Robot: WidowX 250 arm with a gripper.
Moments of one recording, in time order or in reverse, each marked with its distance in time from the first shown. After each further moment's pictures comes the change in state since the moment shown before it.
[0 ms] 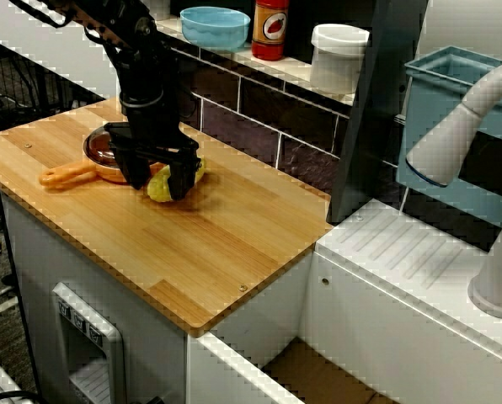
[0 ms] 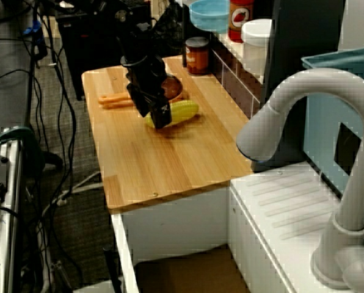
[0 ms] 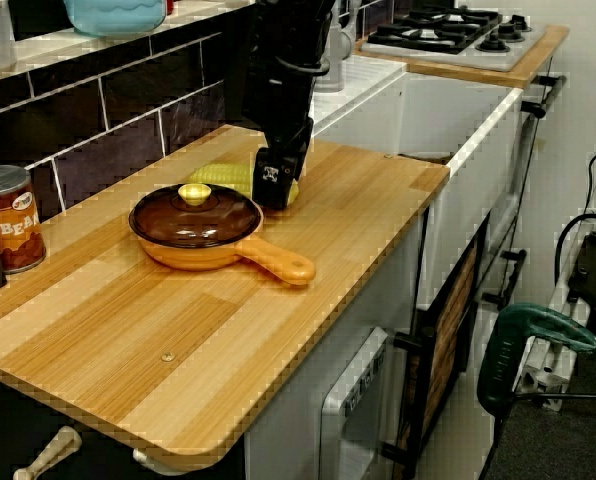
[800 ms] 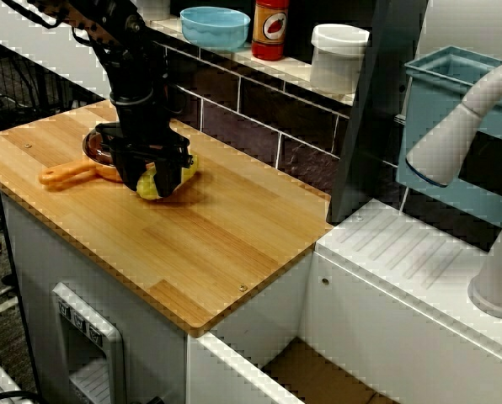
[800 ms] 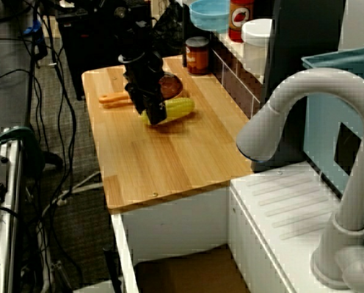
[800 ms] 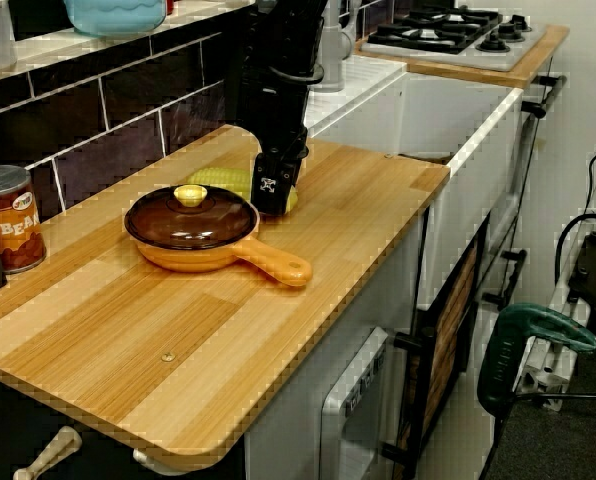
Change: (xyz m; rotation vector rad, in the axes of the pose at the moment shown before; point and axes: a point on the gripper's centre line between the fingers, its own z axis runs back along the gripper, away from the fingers) arm 0.000 0.010 0.001 -0.034 0.023 0.028
